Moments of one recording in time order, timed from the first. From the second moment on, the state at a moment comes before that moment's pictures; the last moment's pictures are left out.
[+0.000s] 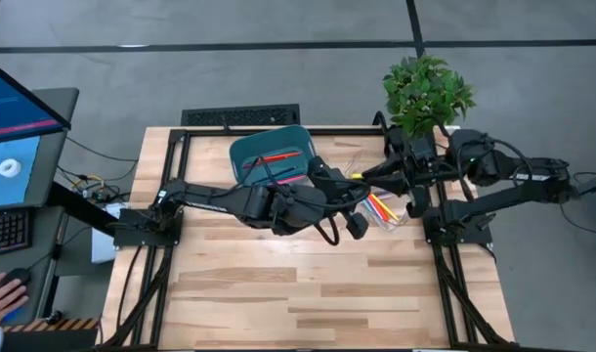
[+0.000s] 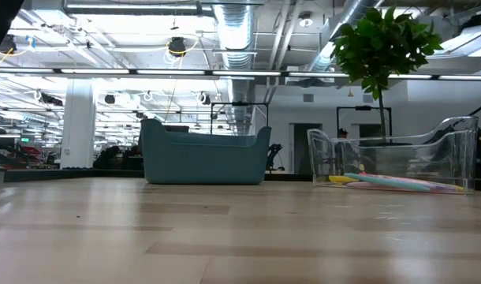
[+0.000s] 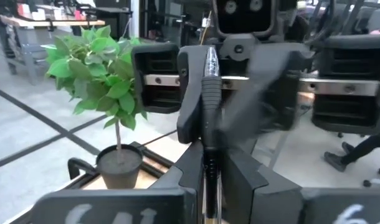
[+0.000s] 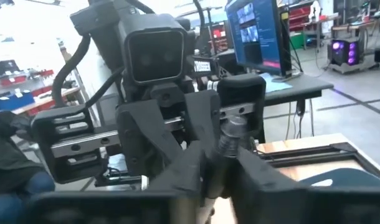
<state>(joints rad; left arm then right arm) -0.23 2.07 2.32 -0.38 -0.74 -0.27 0.03 0.88 1.09 -0.19 -0.15 0.18</state>
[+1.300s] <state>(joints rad) -0.35 1.90 2.36 -0.86 -0.87 -0.51 -0.27 0.93 0.74 -0.82 0.14 0.15</state>
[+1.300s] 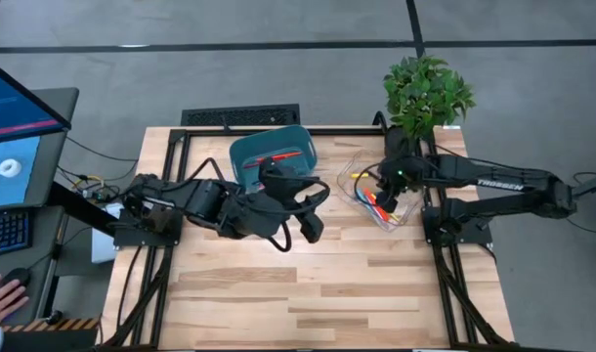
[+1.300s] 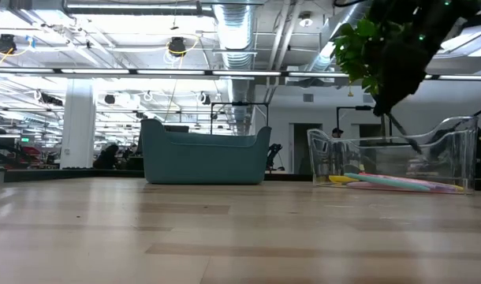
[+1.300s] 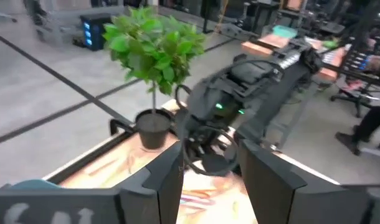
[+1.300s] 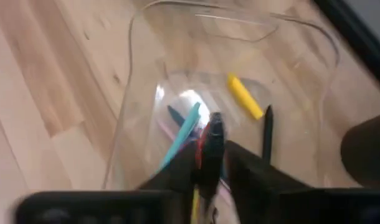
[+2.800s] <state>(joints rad) -1.31 0.27 0.39 -0.45 -1.35 -0.94 -0.35 0.06 0.44 -0.26 -0.08 0.42</state>
